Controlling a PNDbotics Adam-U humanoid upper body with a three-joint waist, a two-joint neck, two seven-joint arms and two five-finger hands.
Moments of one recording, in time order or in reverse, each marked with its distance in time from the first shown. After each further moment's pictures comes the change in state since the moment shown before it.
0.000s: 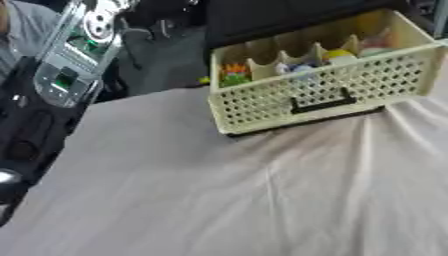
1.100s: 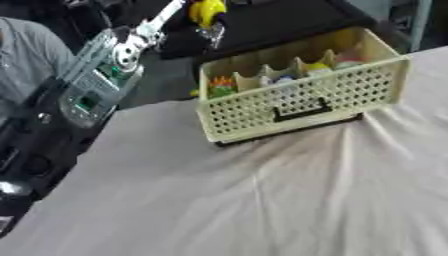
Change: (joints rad) left arm 0.026 -0.028 -0.084 0.142 -0.076 -0.060 -0.031; right arm -0.030 0.017 0.005 0.000 -0.034 -0.008 0.017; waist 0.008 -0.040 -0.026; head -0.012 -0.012
